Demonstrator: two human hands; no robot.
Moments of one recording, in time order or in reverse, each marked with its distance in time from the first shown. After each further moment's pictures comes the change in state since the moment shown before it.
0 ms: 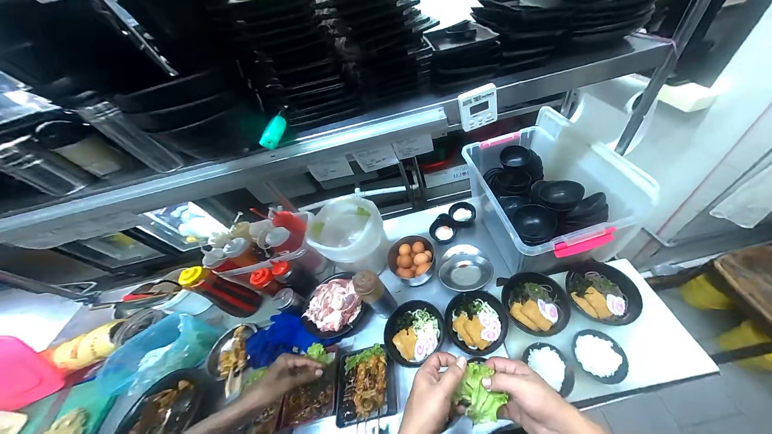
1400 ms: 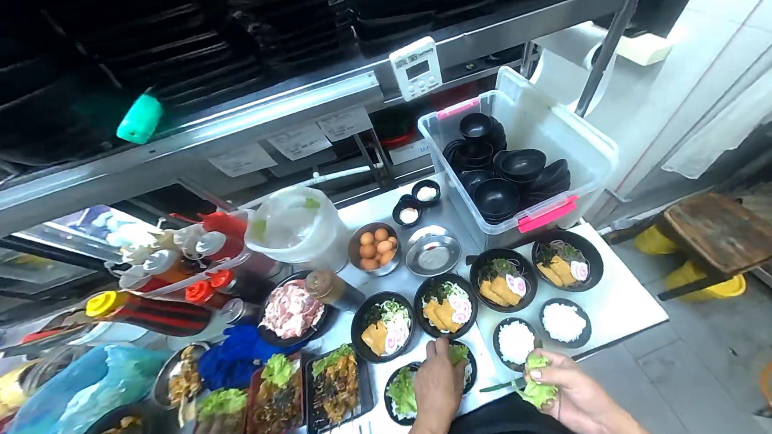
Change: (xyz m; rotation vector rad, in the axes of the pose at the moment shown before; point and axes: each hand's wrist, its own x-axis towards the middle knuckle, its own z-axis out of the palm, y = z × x) left_hand 0.088 -0.106 0.048 1.361 0.204 0.131; right_hand -0.076 0.025 -0.099 0.382 0.191 -0.115
